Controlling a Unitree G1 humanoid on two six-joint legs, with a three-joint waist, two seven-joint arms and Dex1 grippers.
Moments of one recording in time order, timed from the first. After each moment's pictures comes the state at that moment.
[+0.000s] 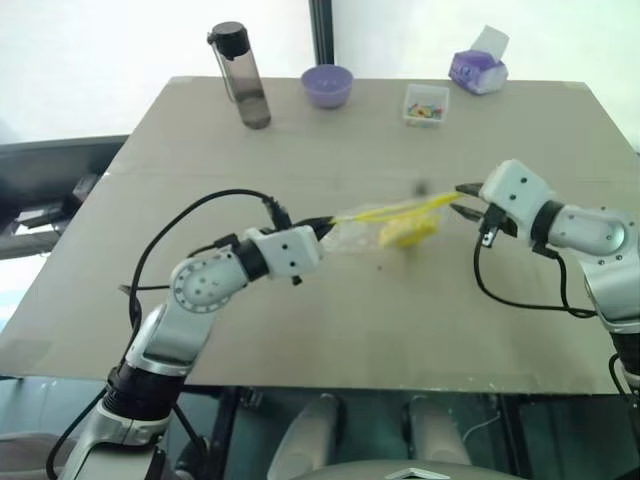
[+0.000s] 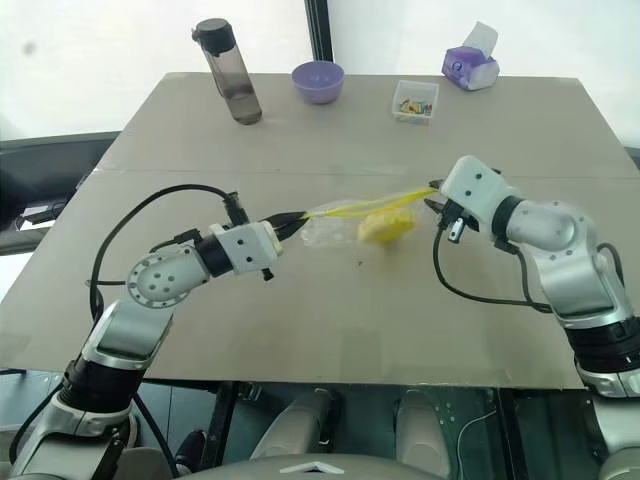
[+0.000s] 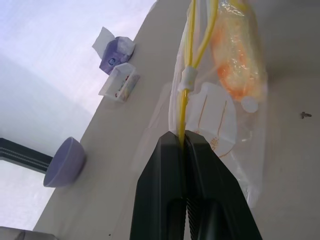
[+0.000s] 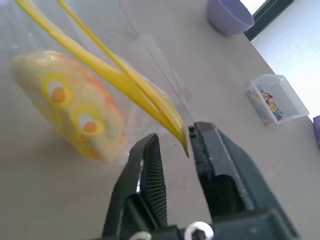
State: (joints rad) left arm -0.30 0.64 -0.14 -0.27 0.13 -0.08 -0.65; right arm -0.47 -0.78 0.11 -0.25 -0.11 0.24 0.82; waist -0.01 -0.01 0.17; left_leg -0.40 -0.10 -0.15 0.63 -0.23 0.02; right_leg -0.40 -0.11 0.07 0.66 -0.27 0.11
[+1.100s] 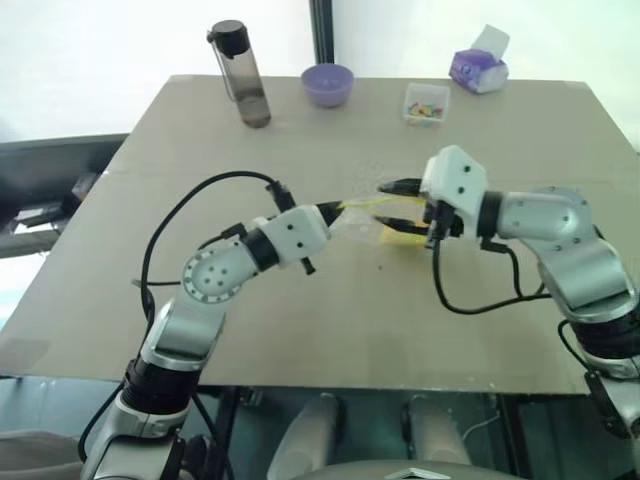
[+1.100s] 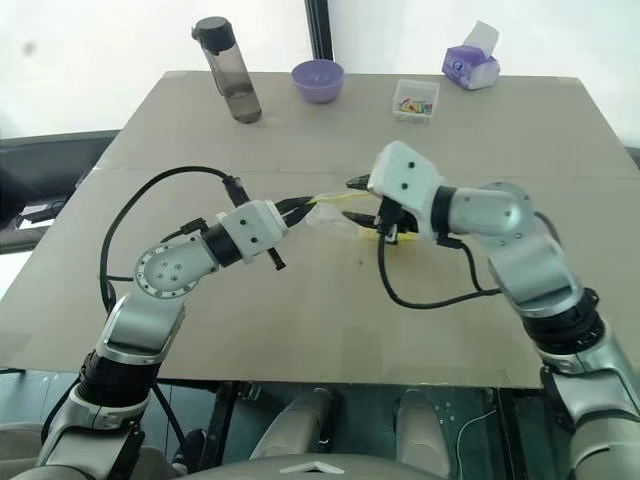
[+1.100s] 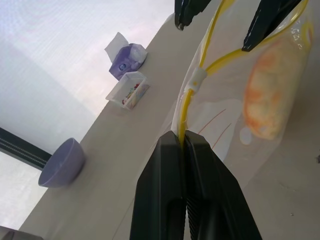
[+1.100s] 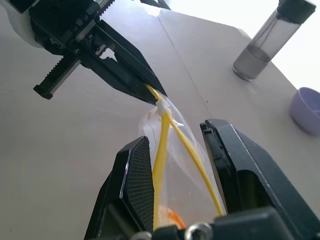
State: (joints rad) left arm -0.35 0.56 -0.13 -0.35 0.10 0.09 -0.65; right arm -0.69 -0.63 0.28 -0.35 0.04 0.34 0.89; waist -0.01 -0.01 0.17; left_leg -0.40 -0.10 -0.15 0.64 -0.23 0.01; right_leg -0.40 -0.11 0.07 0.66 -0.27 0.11
